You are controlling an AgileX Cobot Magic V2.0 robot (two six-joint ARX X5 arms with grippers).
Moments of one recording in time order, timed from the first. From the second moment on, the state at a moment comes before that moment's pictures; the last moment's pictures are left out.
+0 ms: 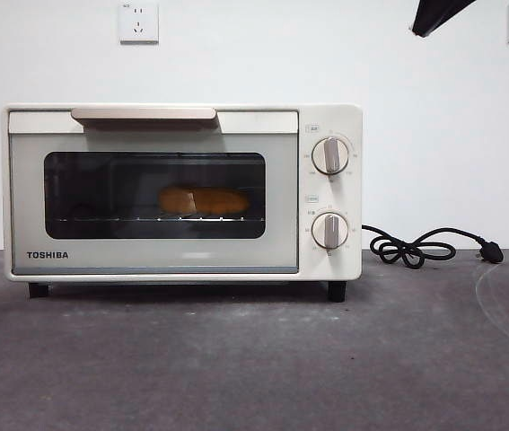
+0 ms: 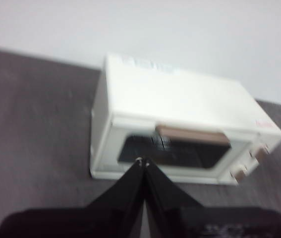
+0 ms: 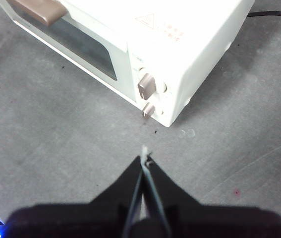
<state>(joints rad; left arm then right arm) 0.30 0.38 0.97 -0.93 0.50 -0.18 0.46 1.22 1.33 -0.94 -0.13 -0.17</state>
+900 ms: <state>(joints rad) 0.11 0.41 0.97 -0.90 0.39 -0.17 0.46 1.22 1.33 -0.94 -0.12 -0.17</state>
